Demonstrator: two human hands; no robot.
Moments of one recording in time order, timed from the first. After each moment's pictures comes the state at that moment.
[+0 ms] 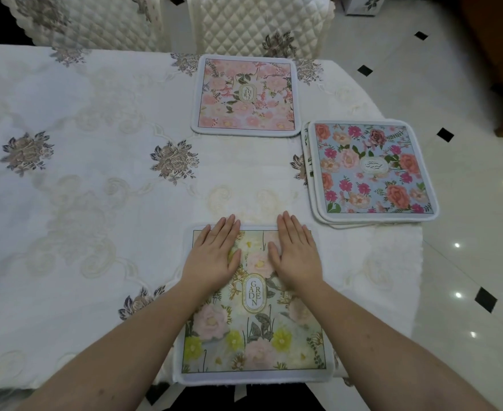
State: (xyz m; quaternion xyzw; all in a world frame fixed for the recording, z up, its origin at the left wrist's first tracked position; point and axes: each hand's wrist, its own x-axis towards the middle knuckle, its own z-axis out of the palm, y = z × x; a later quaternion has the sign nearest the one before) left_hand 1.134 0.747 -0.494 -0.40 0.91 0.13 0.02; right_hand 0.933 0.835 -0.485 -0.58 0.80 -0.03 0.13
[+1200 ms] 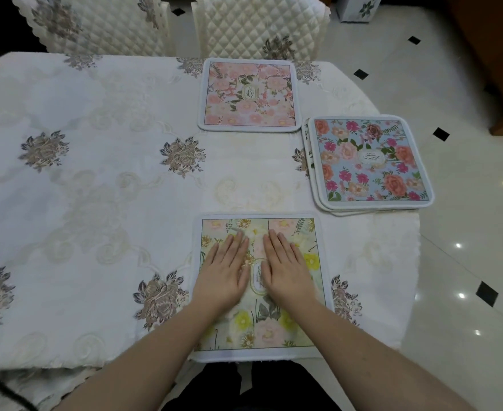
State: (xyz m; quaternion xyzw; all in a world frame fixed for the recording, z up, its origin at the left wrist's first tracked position) left_hand 1.158 0.813 -0.491 -0.41 0.90 0.14 0.02; right_hand 0.994 0.884 -0.484 -0.61 0.78 -0.04 0.12
